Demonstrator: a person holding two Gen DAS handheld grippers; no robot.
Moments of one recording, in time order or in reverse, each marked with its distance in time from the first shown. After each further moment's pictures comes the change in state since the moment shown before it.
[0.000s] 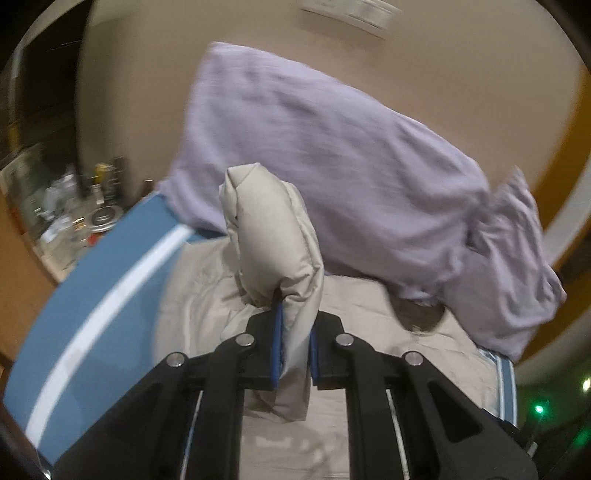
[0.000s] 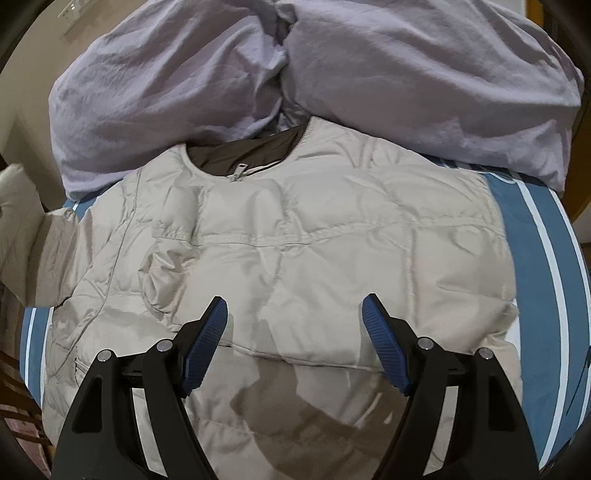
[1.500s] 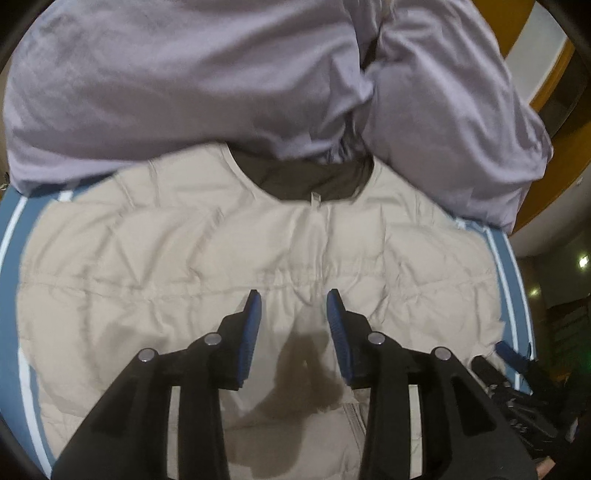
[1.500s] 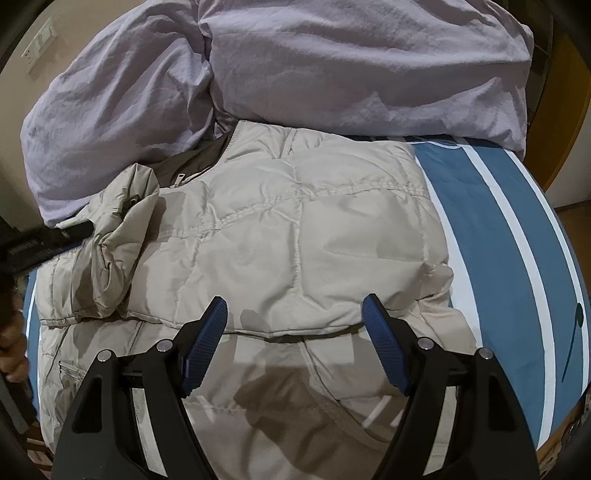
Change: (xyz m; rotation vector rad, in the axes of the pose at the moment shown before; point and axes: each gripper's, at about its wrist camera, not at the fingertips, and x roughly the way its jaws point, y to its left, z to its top) left arm 0.128 -0.171 -0.109 0.319 0.393 -0.102; right arm -0.018 -0.061 -0.022 0.119 -0.011 -0.065
